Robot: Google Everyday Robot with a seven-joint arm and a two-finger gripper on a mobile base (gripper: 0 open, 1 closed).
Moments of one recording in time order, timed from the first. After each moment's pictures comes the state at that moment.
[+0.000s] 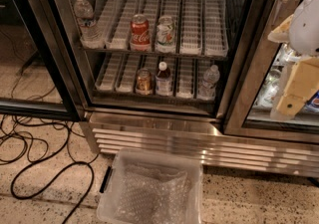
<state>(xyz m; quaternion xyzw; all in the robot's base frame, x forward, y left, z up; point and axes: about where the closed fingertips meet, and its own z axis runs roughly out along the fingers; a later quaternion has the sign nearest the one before) 0.438 -0.217 0.976 -0.60 0.78 -0.03 0.16</state>
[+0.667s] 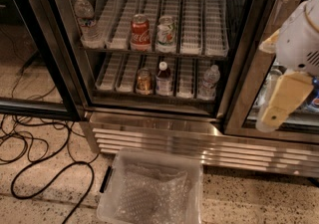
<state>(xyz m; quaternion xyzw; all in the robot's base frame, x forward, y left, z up) 0.434 -0.200 0.956 -0.60 0.78 -0.03 0.16</state>
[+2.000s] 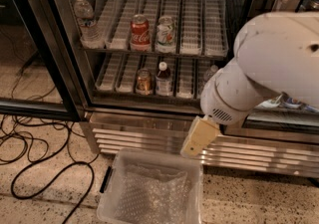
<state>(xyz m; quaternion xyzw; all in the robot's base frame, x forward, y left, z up) 0.450 -0.101 0.843 -0.55 0.81 0.01 0.22</state>
